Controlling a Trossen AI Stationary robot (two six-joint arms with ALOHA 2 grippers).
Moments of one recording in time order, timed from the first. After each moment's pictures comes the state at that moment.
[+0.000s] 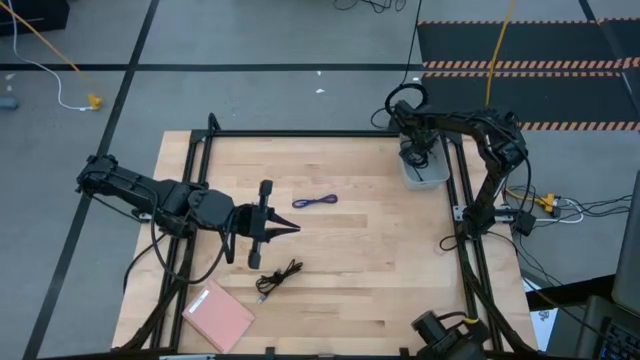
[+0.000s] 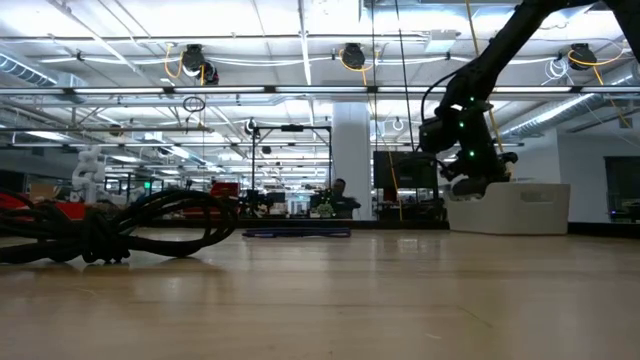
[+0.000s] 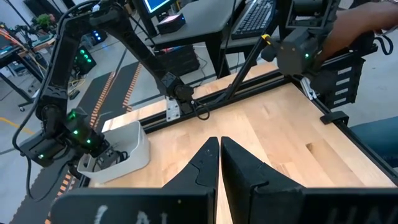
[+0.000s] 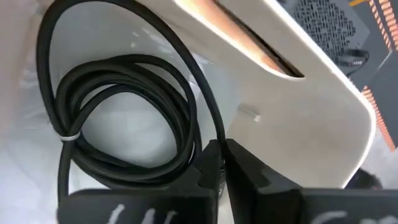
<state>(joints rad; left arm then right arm) -0.35 1.23 1.24 -0.30 -0.27 0.25 -0.98 1.78 1.13 -0.96 0.44 0.00</state>
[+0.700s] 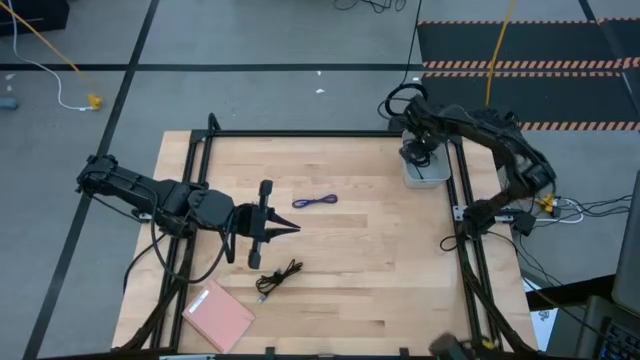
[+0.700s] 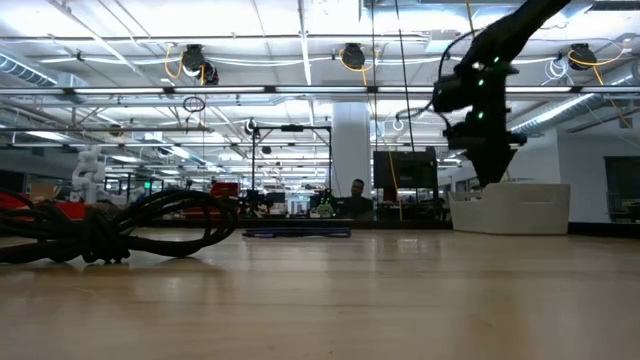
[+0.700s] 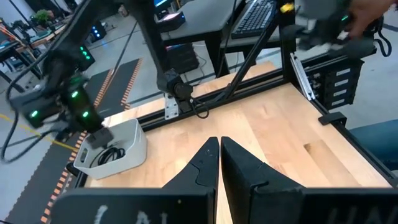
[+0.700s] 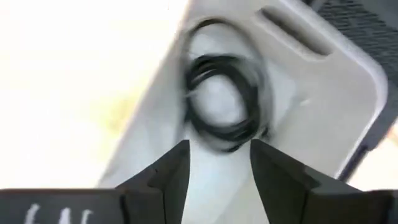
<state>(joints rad) -0.35 1.23 1.24 -0.31 -0.27 0.23 -0.93 1.46 1.04 -0.97 0.17 0.06</state>
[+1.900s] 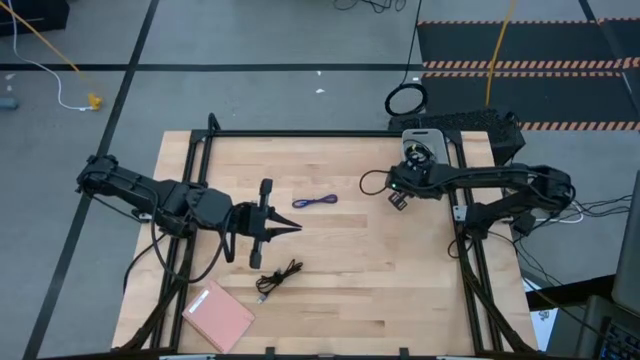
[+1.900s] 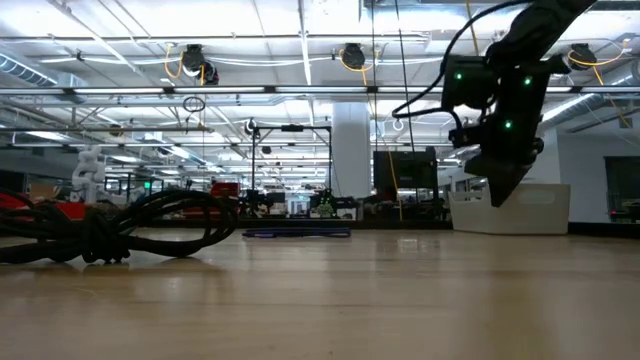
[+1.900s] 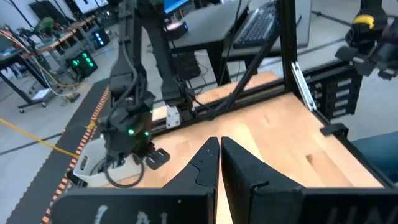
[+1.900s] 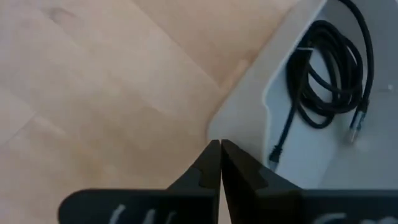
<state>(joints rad) -0.35 1.24 1.24 -0.26 -0.27 0.23 -0.34 1.32 0.65 -0.71 0.47 0.42</state>
